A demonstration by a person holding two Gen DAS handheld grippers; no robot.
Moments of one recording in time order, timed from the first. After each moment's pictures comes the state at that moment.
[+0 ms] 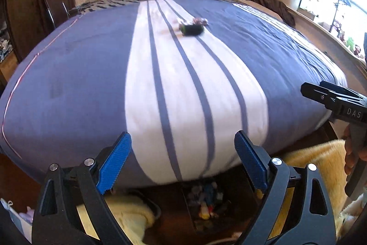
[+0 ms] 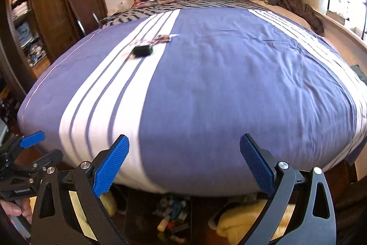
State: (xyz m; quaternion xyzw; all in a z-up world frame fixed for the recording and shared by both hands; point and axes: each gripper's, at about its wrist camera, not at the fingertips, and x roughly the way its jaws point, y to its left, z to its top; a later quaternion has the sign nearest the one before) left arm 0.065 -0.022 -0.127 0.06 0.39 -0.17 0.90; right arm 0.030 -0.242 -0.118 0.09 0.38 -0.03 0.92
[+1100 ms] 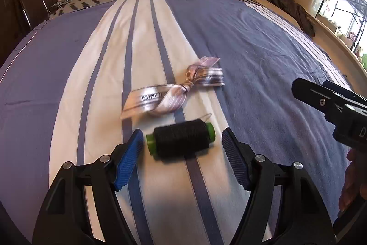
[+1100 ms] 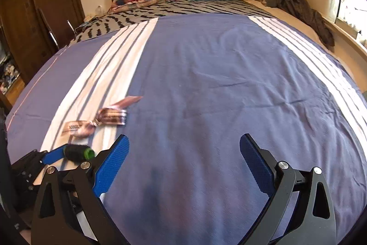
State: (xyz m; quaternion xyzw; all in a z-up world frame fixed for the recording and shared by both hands) left arm 0.317 -0.148 -0.146 0.05 0.44 -0.18 0.88; right arm 0.273 -0.295 -0.108 0.09 0.39 -0.07 0.91
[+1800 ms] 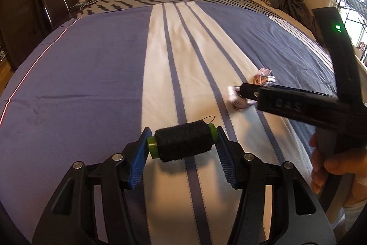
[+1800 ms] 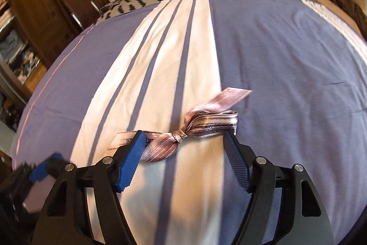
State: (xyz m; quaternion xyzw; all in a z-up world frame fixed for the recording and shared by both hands) left arm 0.313 -0.045 -0.121 0.04 0.41 -0.14 0.90; right arm 0.356 -0.195 -0.143 0.12 0.44 0.02 0.89
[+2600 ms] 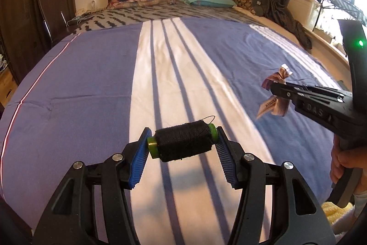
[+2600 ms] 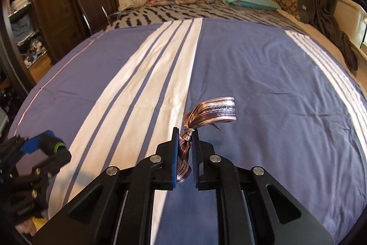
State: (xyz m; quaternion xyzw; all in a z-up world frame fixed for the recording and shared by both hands) left arm 0.222 -0.058 -0.071 0.04 0.37 -0.17 0.91; right arm 0.229 -0.230 -0.078 0.04 0.38 0.02 0.92
